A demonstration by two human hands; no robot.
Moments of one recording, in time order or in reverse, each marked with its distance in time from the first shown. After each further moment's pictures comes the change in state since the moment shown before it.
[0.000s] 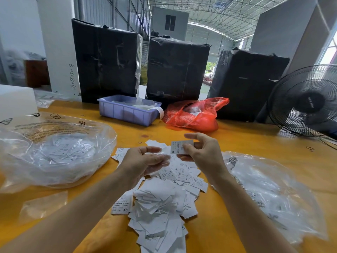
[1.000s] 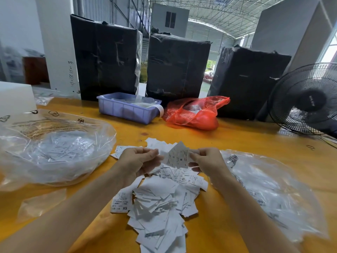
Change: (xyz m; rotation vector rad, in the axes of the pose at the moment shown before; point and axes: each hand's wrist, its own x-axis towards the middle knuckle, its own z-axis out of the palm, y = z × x) left_hand 0.010 -0.006 -0.013 0.115 0.072 -0.044; right_hand 0.012 0.036 -0.013 -0.159 0.004 0.281
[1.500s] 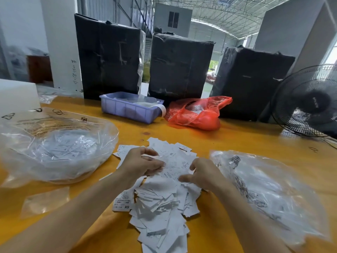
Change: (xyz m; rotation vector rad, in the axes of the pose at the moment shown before) left_hand 0.000 -0.008 -0.002 0.220 0.024 0.093; right_hand -0.009 0.006 0.009 -0.814 -0.197 -0.074
